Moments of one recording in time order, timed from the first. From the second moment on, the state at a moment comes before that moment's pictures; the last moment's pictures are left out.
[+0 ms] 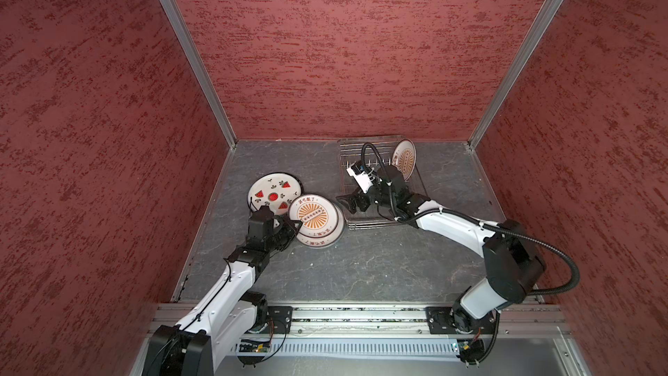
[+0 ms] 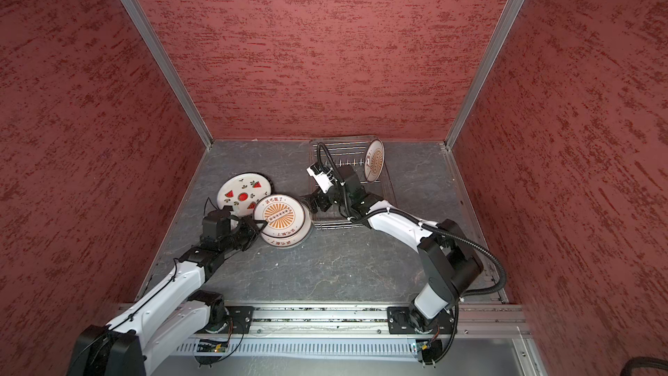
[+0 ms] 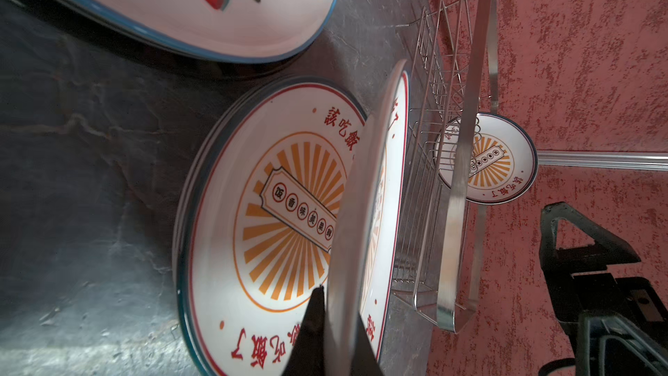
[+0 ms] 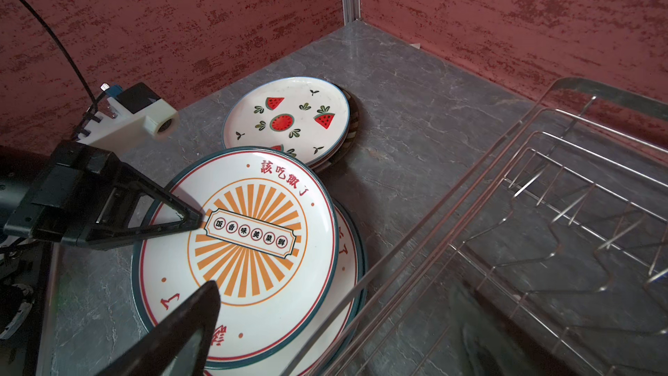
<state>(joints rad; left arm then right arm) -0.17 0.90 0.33 -0.06 0.35 -1.08 0.66 1.61 1.06 0.12 -0.34 0.00</state>
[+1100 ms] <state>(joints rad) -0.30 1.03 0.40 -0.15 0.14 -1.05 0.67 1.61 1.05 0.10 -0.34 -0.01</state>
